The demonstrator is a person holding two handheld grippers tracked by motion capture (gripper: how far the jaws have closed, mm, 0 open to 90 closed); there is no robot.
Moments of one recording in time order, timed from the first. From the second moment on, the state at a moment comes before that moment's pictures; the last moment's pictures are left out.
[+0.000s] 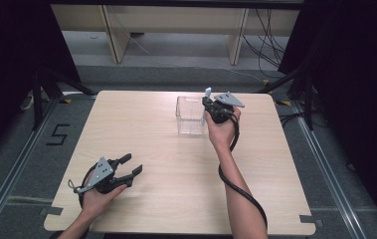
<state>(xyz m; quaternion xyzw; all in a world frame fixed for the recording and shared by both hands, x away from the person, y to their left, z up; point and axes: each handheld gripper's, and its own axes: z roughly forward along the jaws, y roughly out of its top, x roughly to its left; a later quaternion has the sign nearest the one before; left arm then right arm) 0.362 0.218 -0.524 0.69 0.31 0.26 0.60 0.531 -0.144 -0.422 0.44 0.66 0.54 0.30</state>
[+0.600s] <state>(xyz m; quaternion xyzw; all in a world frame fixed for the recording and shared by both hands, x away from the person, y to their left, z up) 0.362 0.218 -0.524 0.69 0.31 0.26 0.60 0.532 -0.143 -0.434 0.44 0.66 0.53 0.29</state>
